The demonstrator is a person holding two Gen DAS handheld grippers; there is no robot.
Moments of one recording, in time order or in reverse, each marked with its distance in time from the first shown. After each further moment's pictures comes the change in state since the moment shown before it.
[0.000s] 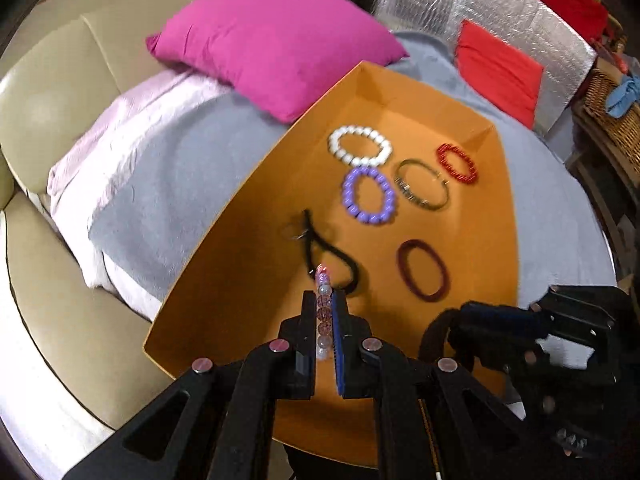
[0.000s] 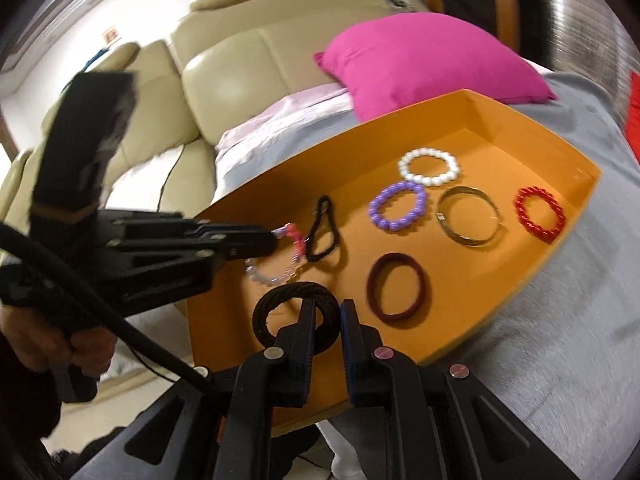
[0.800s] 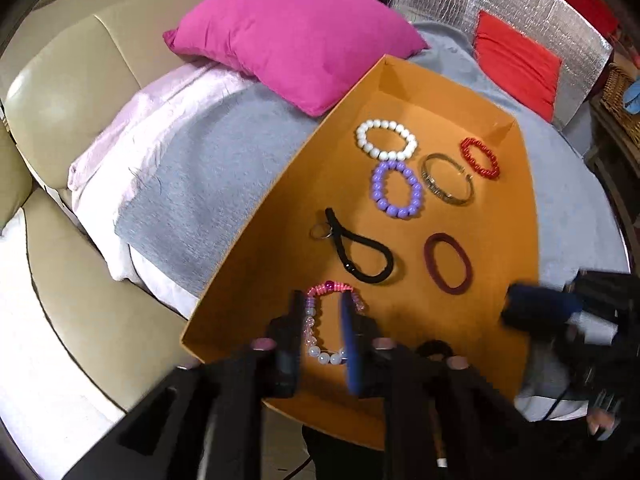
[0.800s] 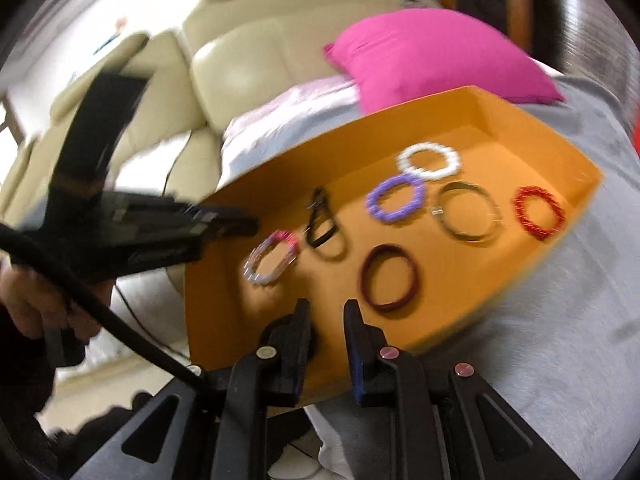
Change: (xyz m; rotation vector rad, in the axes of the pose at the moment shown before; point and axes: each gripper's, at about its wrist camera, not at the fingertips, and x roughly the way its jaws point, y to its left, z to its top) left arm -0.014 0.004 0.001 0.003 0.017 0.079; right arm -0.011 -0.021 -0.002 0.017 0.003 0.020
